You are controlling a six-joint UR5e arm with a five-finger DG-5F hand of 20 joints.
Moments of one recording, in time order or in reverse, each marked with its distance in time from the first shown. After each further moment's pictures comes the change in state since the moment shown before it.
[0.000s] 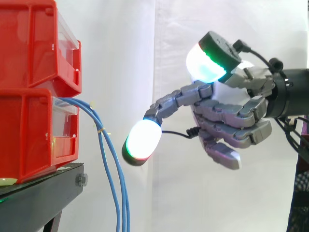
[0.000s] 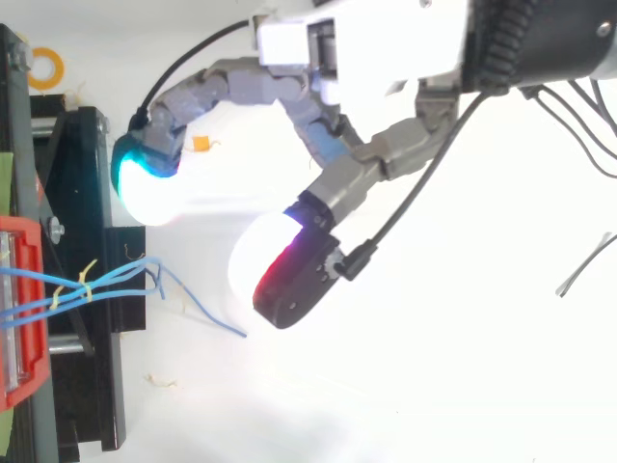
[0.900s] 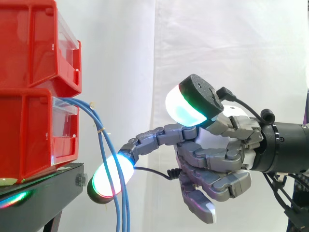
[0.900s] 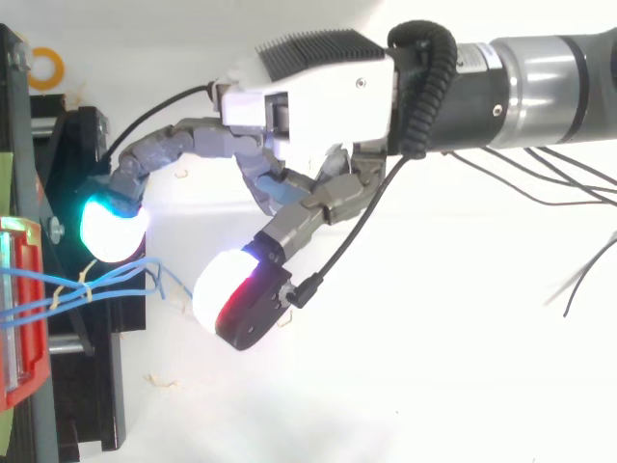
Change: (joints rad) arm 0.042 -0.071 -0.129 0.358 0.068 0.094
